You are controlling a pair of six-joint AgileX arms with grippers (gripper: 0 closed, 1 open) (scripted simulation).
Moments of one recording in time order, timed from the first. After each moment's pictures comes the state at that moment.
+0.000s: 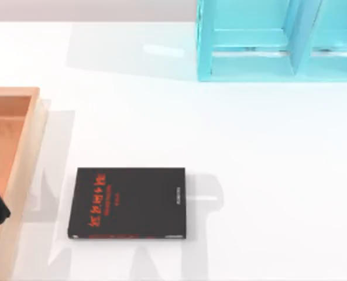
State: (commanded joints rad) left arm 0.00 0.00 0.00 0.00 0.00 0.00; right arm -0.85 1.72 1.39 -1.24 0.00 -2.41
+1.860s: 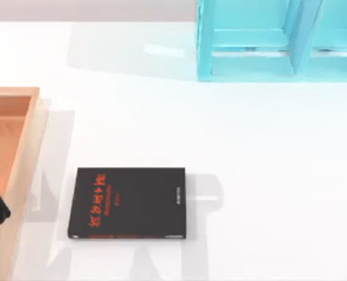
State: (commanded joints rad) left arm 0.00 0.00 0.00 0.00 0.00 0.00; right arm -0.85 1.83 1.11 -0.85 0.00 -2.40
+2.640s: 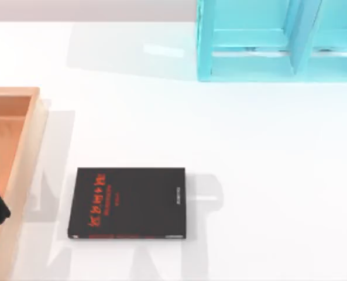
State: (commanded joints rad) left arm 0.00 0.00 0.00 0.00 0.00 0.00; right arm -0.84 1.82 1.12 -0.87 0.00 -2.41
